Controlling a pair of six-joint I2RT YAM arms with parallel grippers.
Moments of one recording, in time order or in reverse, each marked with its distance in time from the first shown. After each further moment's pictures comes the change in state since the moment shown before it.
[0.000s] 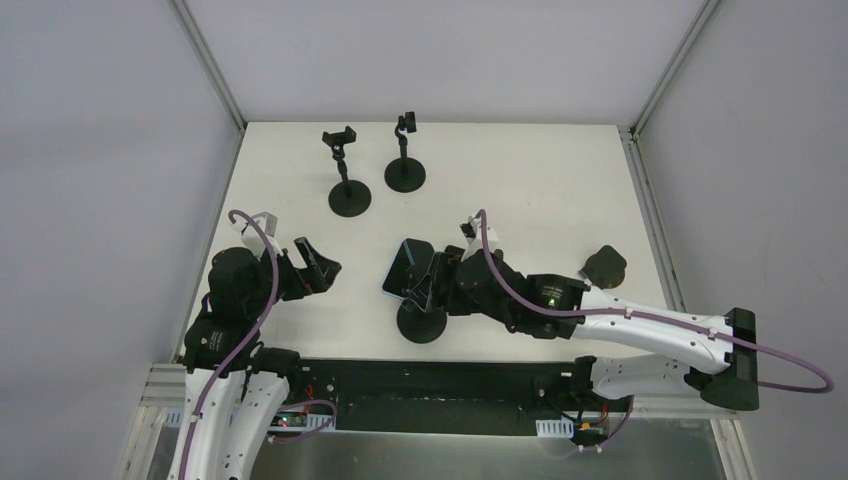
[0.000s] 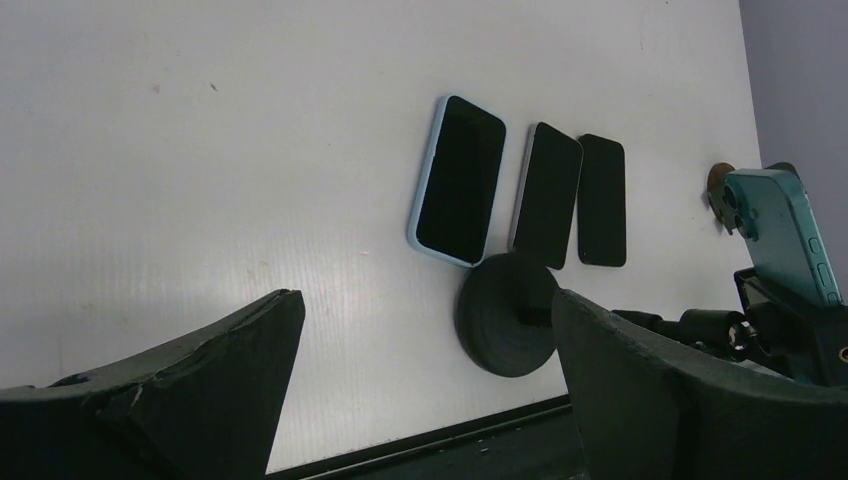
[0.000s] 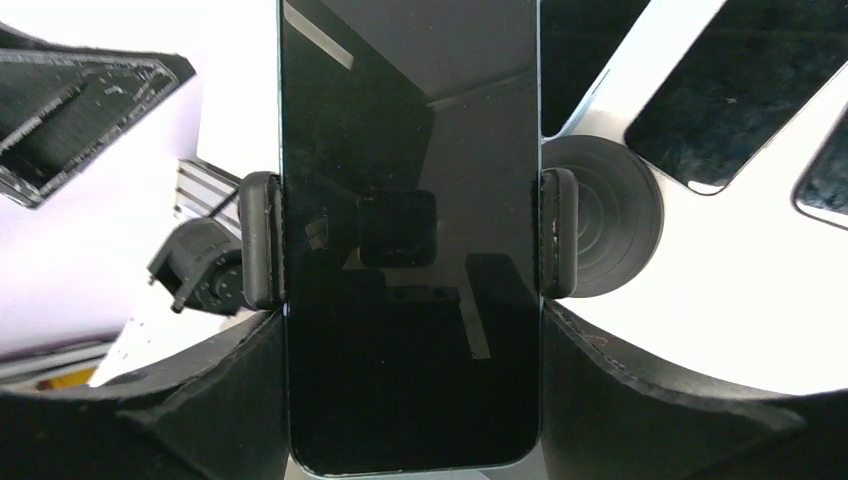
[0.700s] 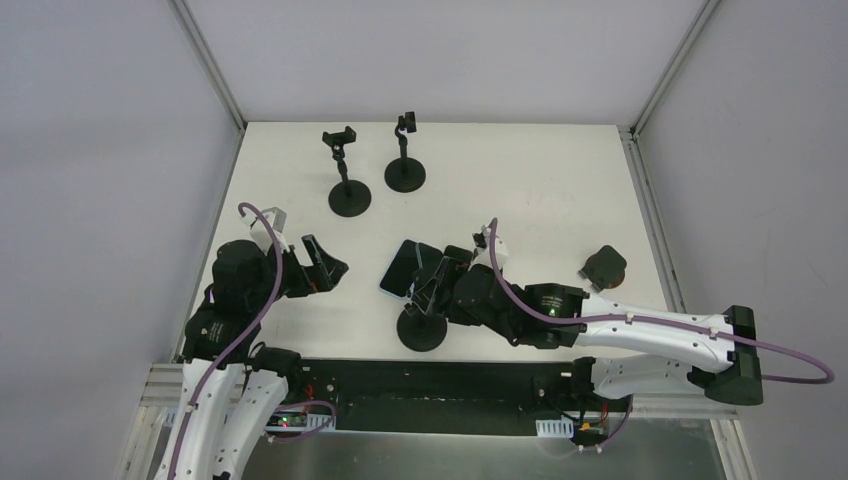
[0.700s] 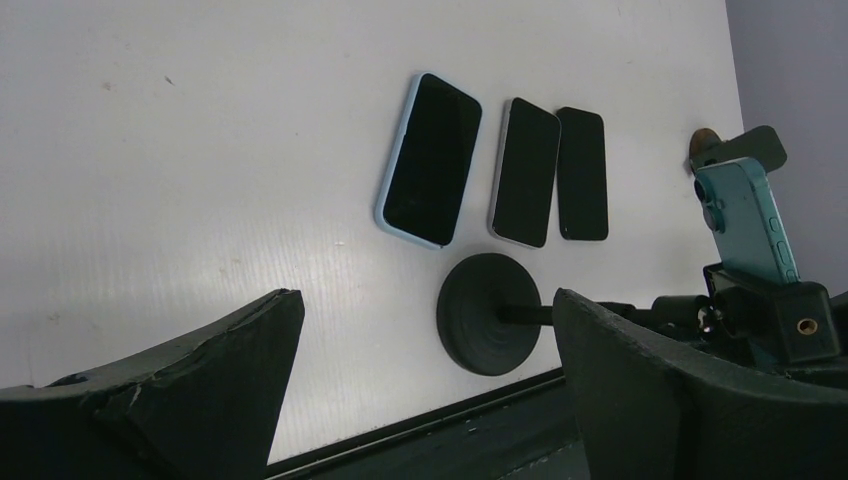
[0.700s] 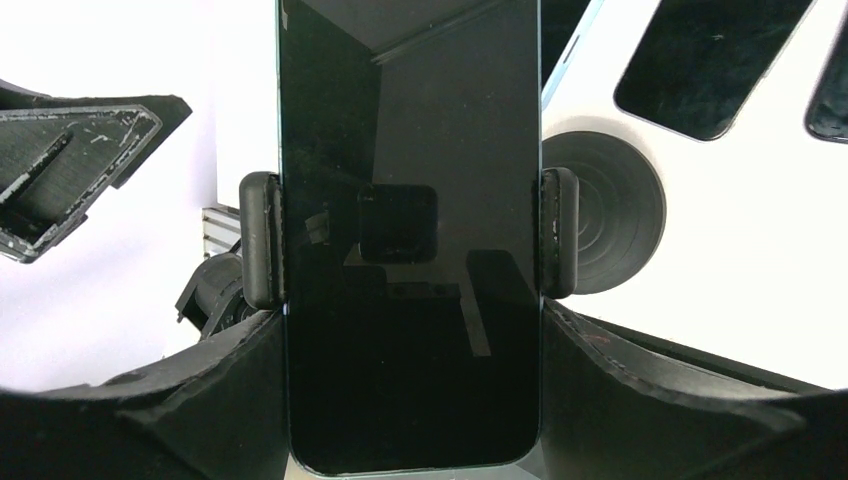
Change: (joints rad) left arm -0.049 0.053 0.034 0.000 0.026 0.000; right arm 0.080 -0.010 -0.029 -0.033 0.131 0.248
